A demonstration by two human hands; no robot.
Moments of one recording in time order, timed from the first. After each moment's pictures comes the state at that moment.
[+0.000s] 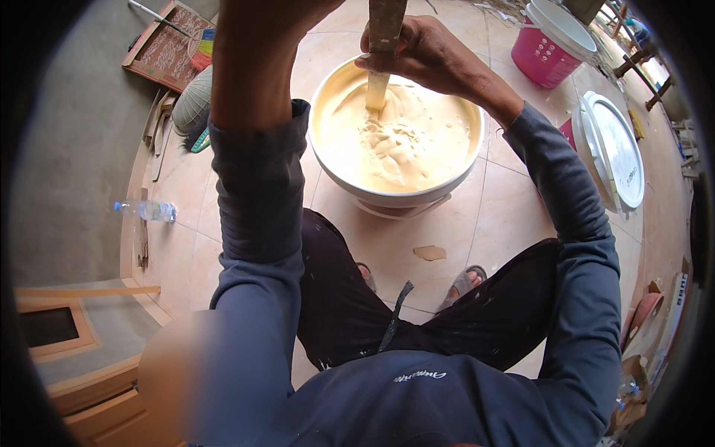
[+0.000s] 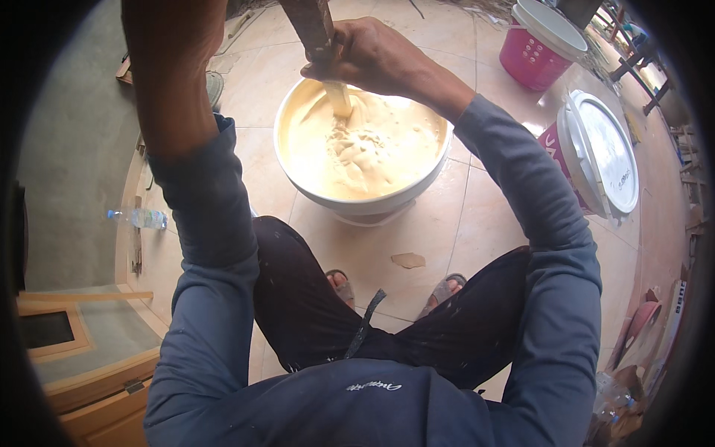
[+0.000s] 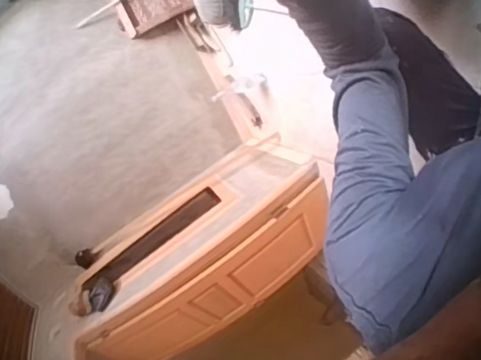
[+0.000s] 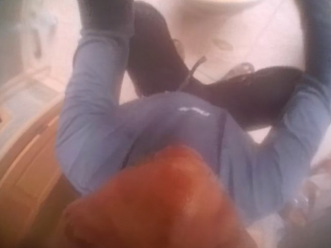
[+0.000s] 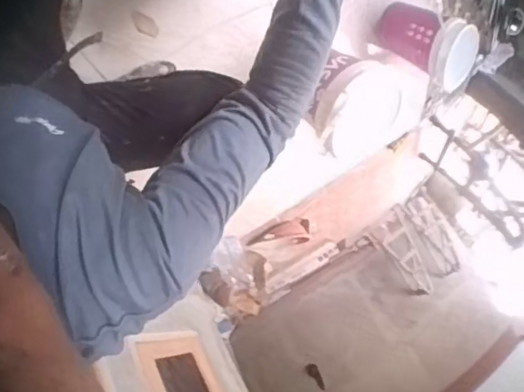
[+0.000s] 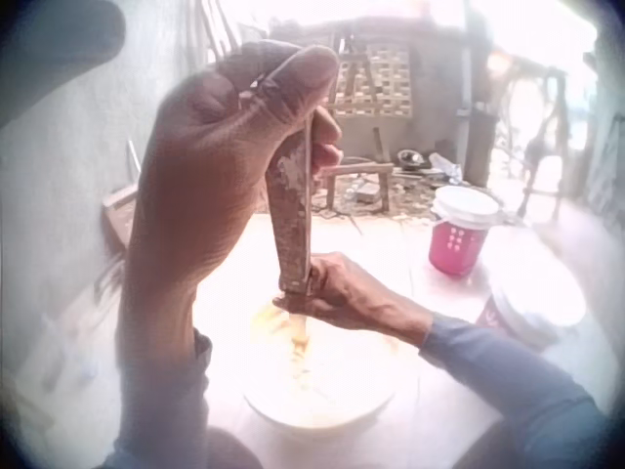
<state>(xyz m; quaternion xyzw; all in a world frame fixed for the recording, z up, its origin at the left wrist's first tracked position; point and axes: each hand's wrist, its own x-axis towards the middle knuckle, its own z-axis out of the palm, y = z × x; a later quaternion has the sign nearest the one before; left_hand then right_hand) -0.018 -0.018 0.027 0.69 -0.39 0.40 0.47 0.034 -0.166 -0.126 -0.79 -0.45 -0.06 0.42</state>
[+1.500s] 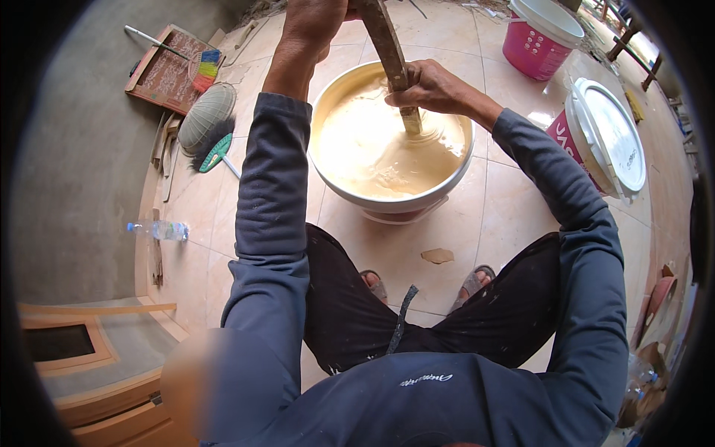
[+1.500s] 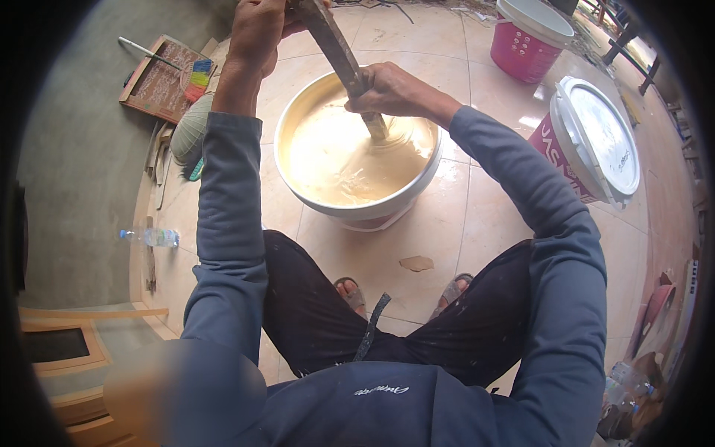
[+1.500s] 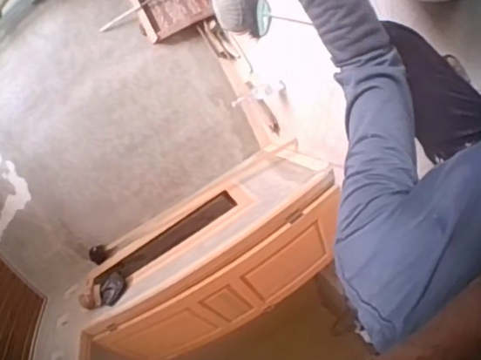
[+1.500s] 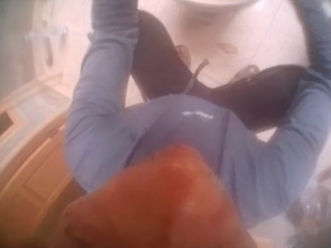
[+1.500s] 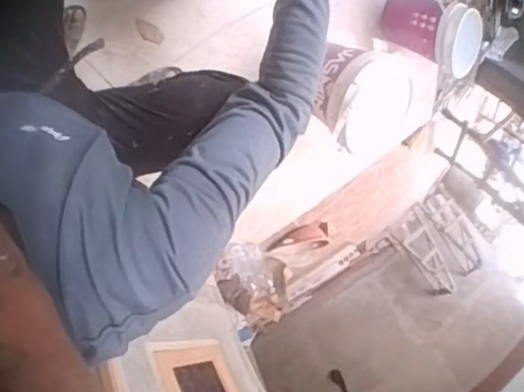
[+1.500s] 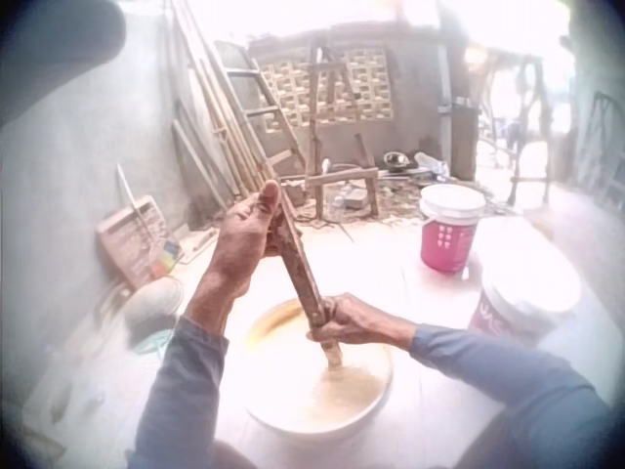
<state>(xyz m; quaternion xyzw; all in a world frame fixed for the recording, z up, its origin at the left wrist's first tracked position) 0.039 -0.008 -0.045 0.70 -0.23 0.12 0.67 0.041 -0.202 -0.178 -0.81 -0.34 0.10 0.46</state>
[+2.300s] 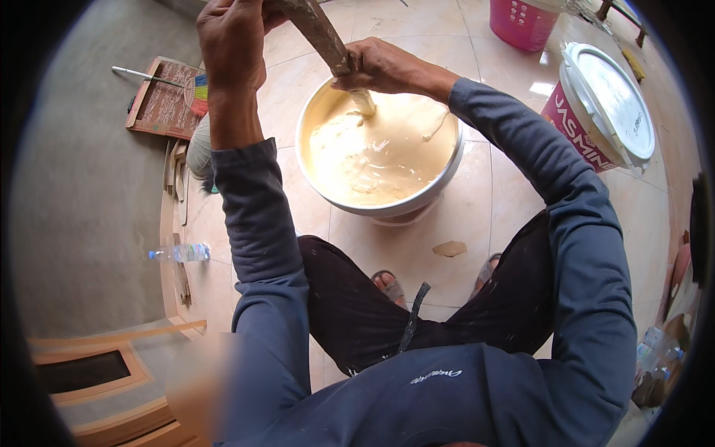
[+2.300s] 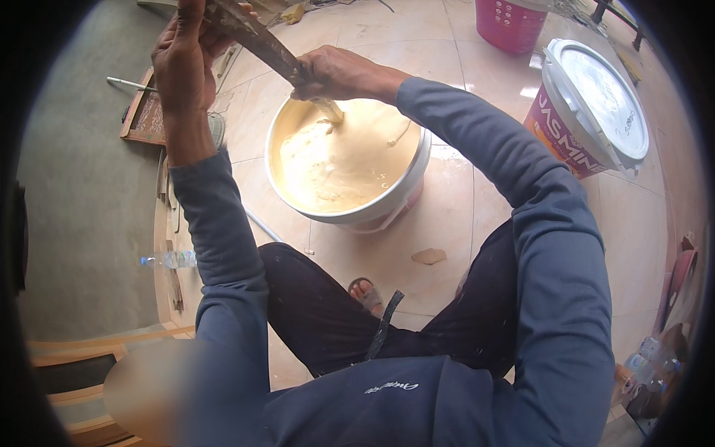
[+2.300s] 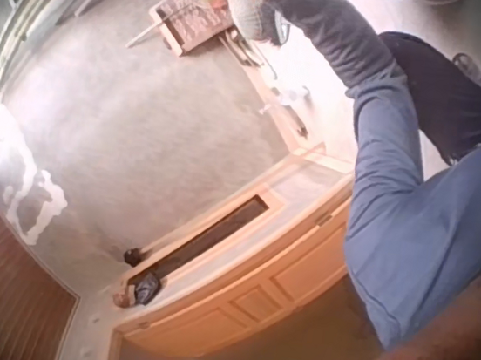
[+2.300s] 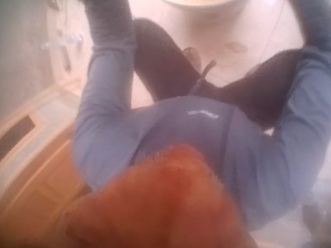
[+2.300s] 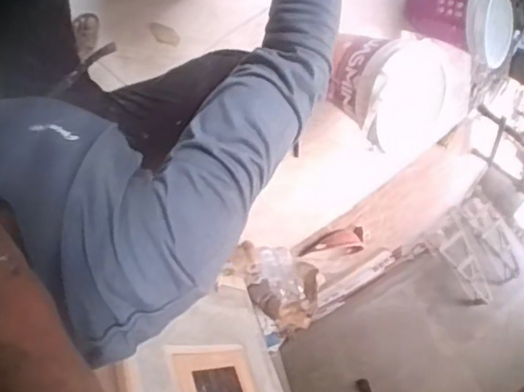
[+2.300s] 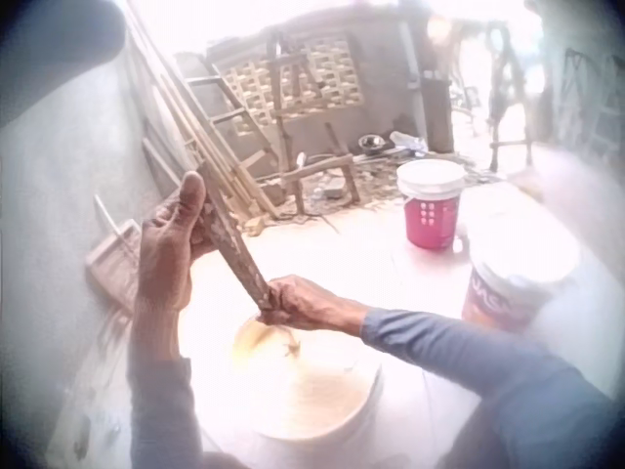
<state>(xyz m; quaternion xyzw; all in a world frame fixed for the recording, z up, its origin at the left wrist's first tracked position) 0.010 -0.019 -0.017 0.71 -0.26 0.25 0.61 0.065 -0.172 -0.162 -0.81 -0.37 0.00 0.45</state>
